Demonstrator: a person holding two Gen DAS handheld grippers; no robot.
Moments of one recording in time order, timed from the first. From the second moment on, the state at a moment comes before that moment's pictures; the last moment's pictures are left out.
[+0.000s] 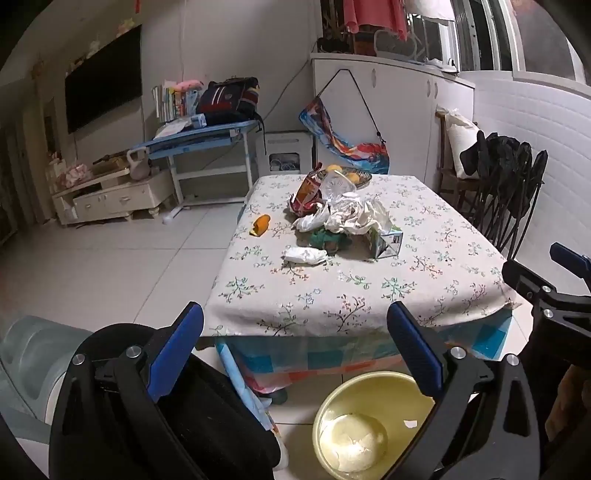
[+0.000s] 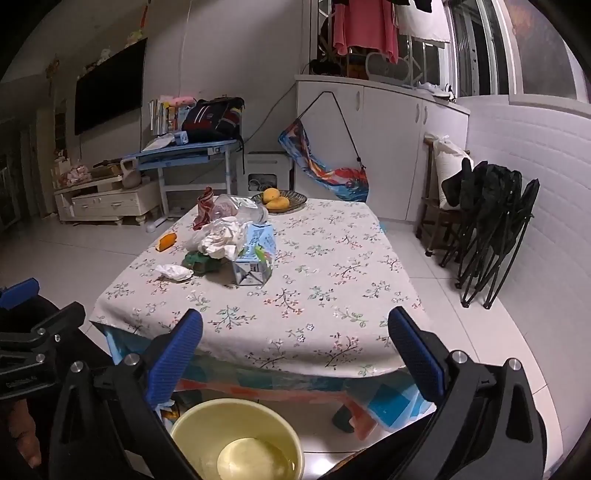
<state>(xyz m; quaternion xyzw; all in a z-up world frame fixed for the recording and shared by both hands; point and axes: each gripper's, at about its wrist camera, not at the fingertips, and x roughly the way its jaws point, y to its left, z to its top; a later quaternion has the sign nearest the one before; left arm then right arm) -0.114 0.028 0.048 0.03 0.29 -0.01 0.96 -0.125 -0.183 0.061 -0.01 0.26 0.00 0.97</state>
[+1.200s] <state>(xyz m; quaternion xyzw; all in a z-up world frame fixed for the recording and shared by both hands) -0.114 0.030 0.047 0.03 0.28 -0.01 0.96 -0.125 -0.186 0.055 0.01 0.24 0.00 0.97</state>
